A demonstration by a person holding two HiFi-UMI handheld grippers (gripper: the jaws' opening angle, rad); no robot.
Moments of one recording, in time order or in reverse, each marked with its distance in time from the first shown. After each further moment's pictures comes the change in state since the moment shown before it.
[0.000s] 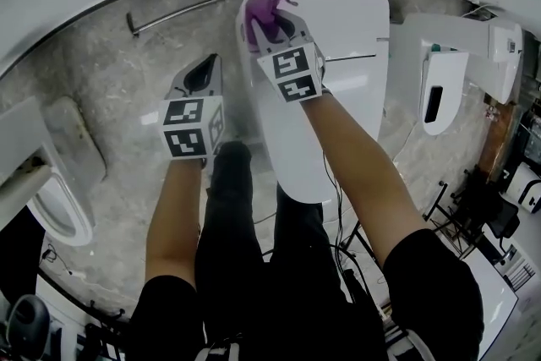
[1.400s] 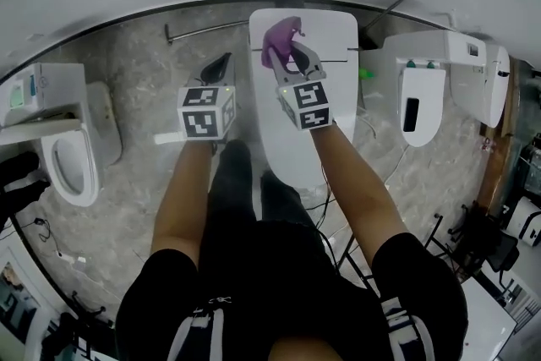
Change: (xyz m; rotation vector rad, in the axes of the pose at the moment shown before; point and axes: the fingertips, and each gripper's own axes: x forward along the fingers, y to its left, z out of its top) left arm -0.176 -0.103 0.085 0.029 -0.147 0.064; right arm -0.234 0.040 0.116 0.068 -0.218 0.043
